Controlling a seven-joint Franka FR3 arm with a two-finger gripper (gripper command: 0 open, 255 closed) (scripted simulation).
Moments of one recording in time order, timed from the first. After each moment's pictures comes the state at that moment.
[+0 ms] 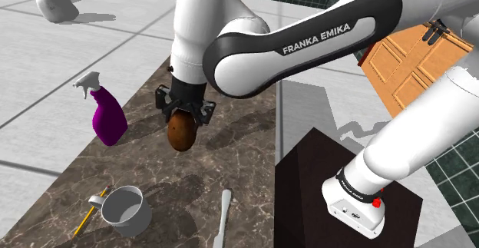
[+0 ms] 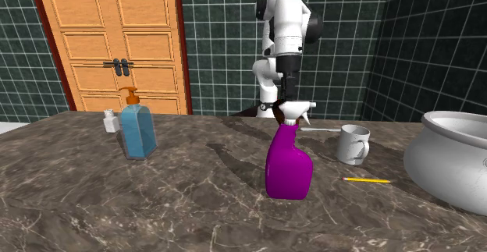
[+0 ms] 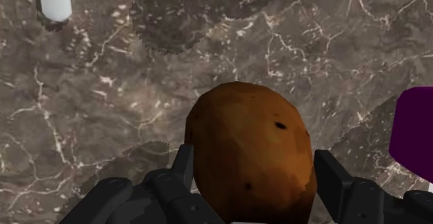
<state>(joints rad) -0.18 -0.04 0.85 -2.11 0.09 2.28 1.56</state>
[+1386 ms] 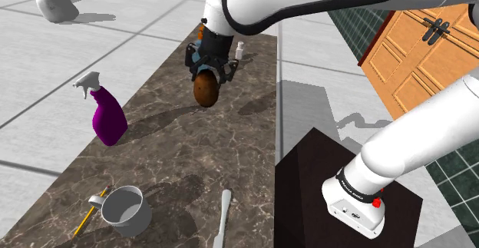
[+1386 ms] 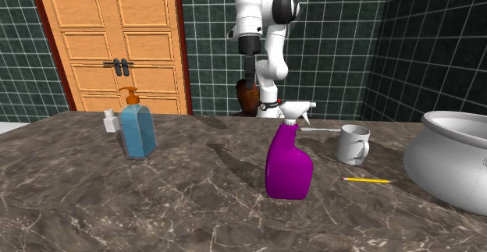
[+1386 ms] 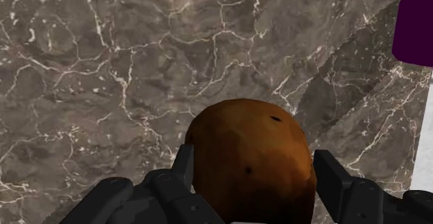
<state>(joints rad) -0.26 -0.18 0.66 -2.08 0.23 2.11 1.24</state>
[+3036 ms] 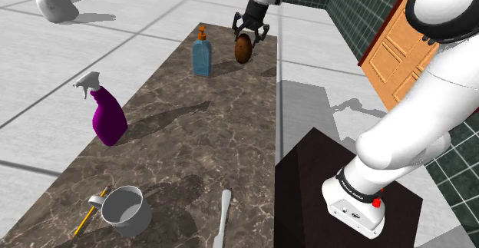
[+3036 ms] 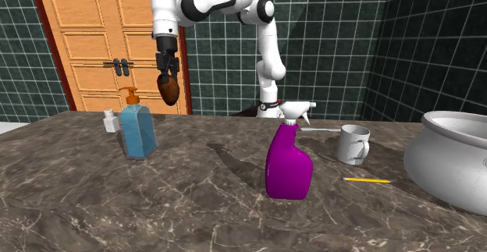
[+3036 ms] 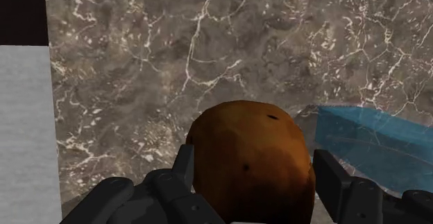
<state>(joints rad) -0.50 0.13 0.38 -1.75 0.13 1.98 0.77</state>
